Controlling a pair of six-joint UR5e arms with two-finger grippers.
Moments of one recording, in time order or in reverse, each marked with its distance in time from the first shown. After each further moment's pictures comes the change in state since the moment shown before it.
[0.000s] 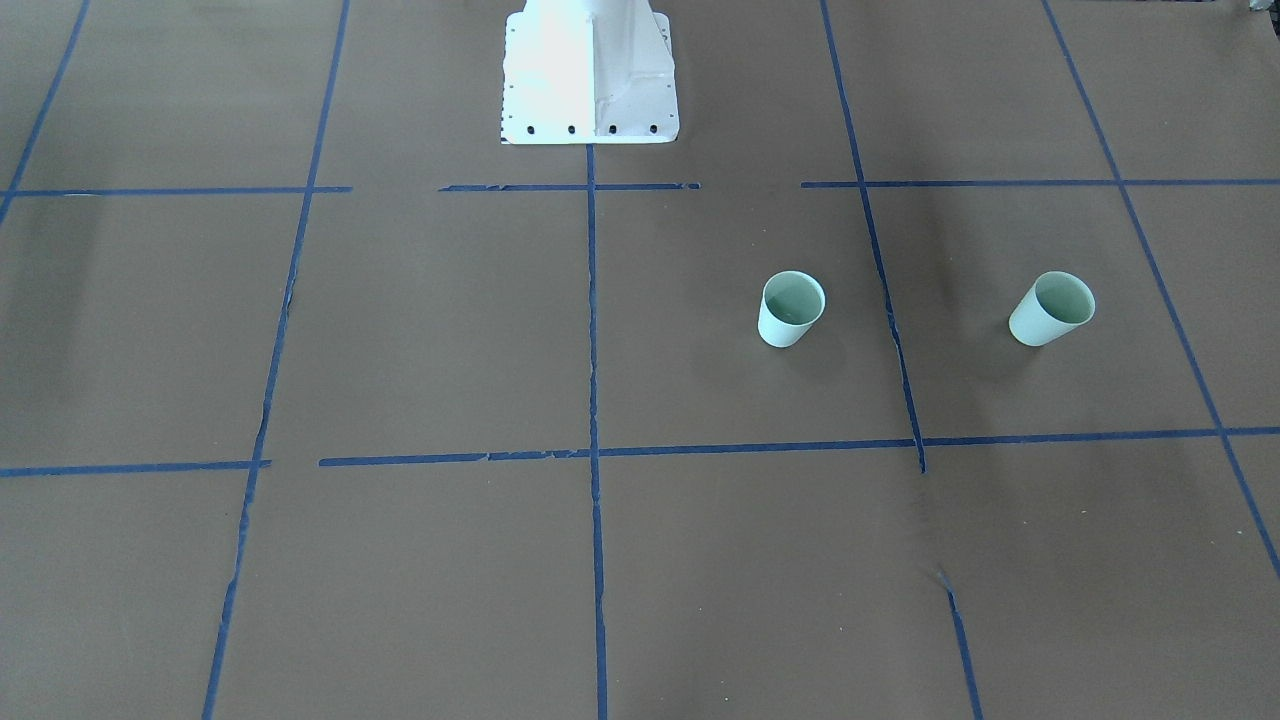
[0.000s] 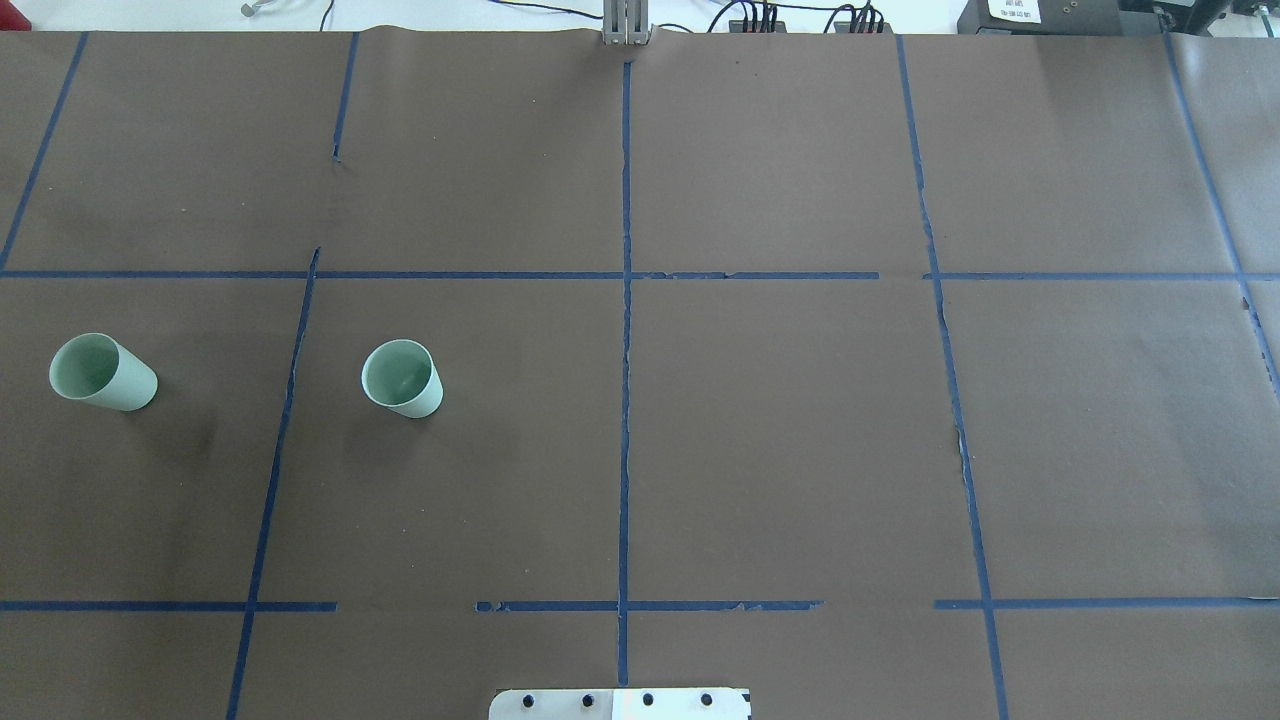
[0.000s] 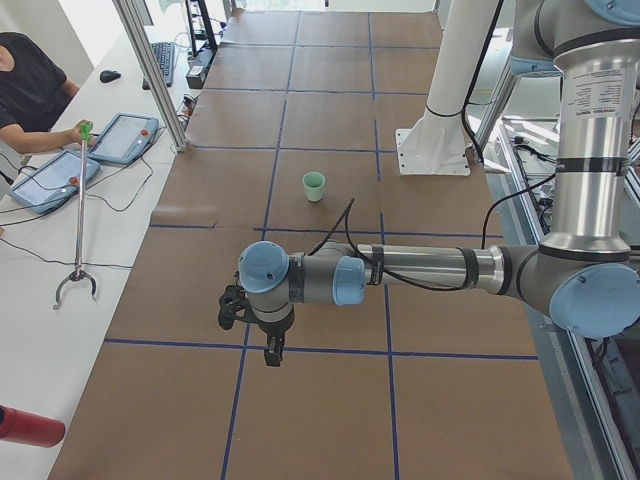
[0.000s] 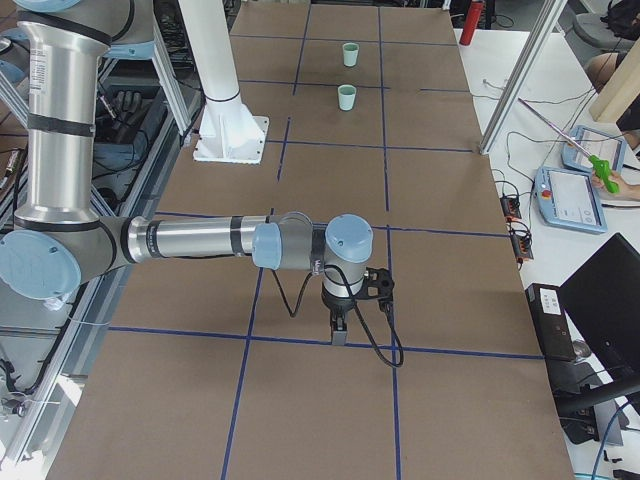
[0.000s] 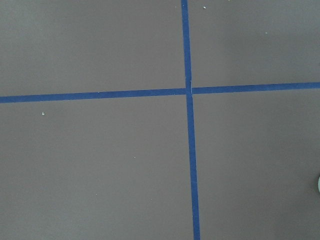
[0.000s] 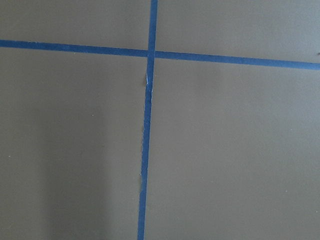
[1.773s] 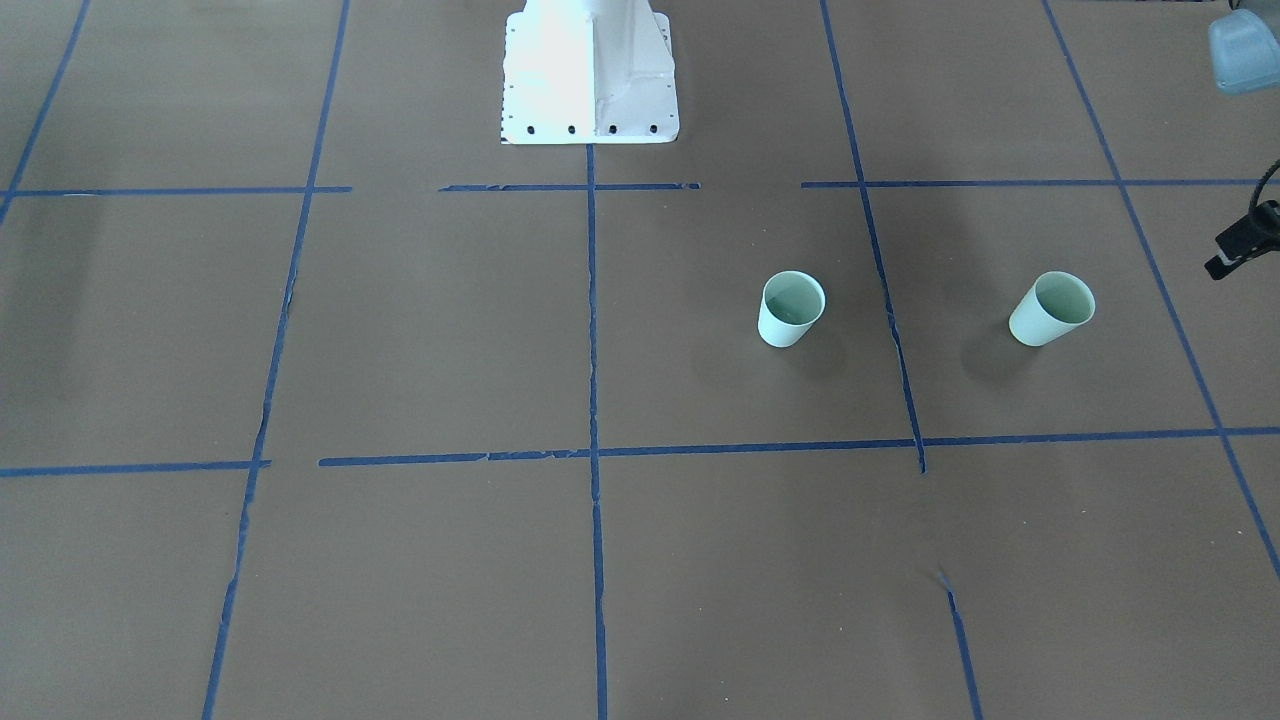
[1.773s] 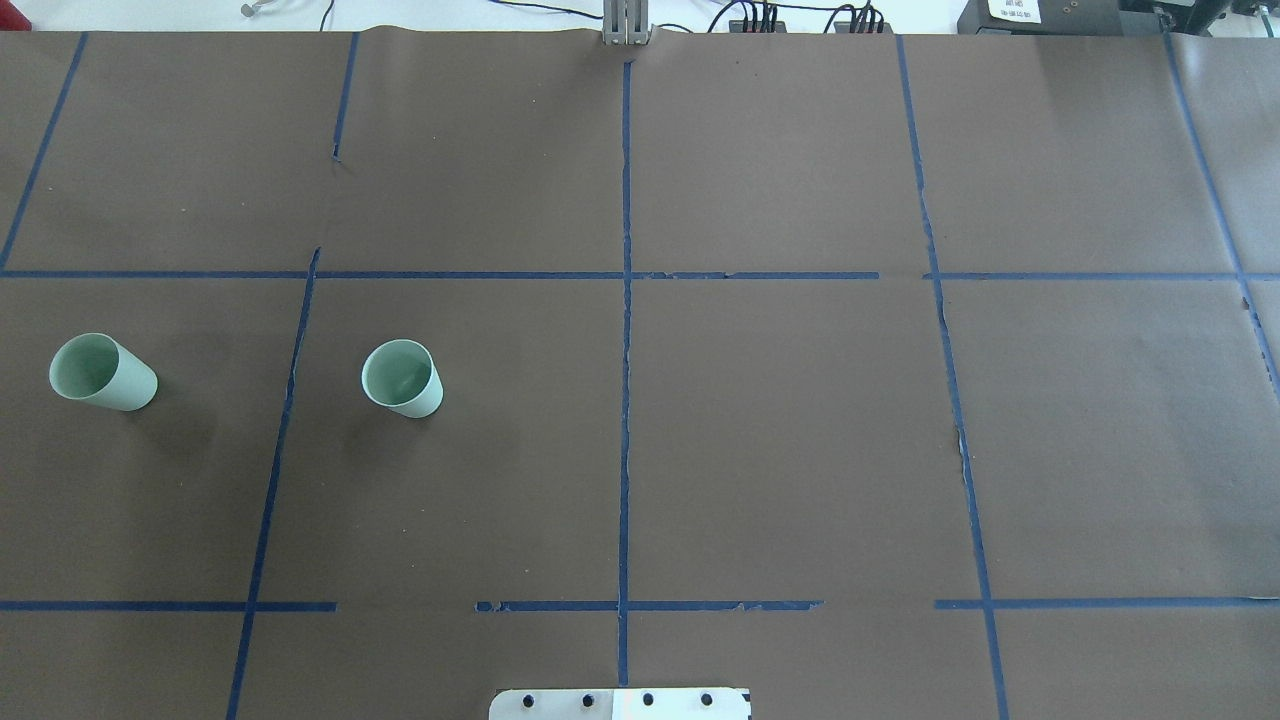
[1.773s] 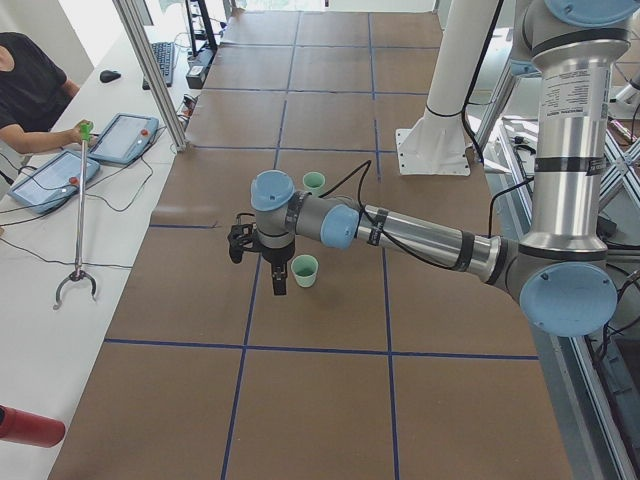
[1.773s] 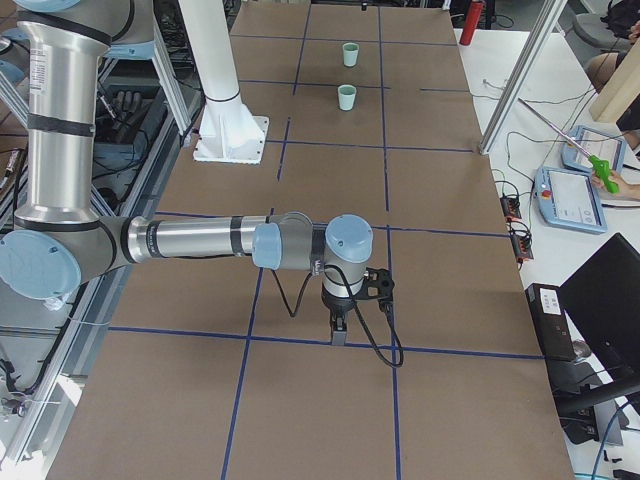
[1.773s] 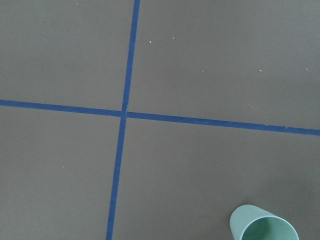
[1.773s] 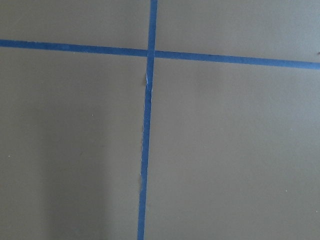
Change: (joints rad) left arm 0.262 0.023 -0.210 -0.117 0.035 -0.570; right arm 0.000 0.000 0.000 0.000 0.000 0.000
